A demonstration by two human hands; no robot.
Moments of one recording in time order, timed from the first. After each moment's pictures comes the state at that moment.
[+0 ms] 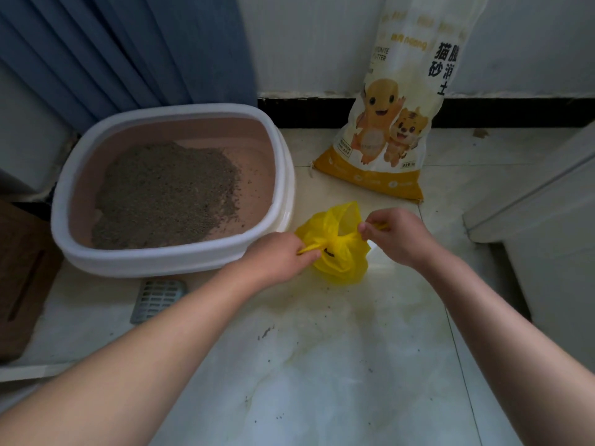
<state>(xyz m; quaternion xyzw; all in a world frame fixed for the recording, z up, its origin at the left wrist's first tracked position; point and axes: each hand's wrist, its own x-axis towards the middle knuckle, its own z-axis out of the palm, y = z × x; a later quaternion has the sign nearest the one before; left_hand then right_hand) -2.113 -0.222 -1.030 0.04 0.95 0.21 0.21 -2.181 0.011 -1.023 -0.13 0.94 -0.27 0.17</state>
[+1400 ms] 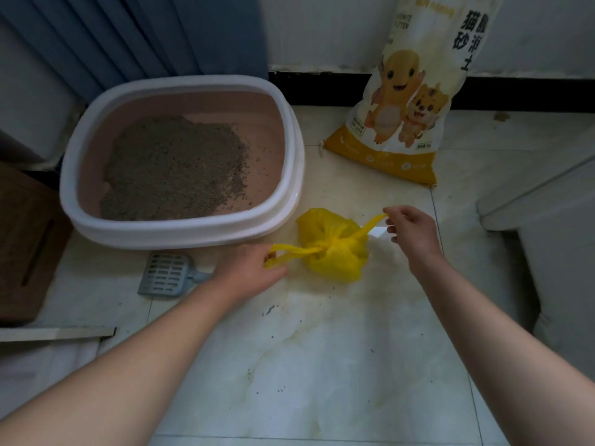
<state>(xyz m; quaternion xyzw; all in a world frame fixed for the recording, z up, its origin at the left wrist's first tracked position) -2.050 -0.268 -1.092 -0.05 0.96 0.22 0.16 -2.162 0.015 -1.081 0.18 0.80 -0.56 0.11</state>
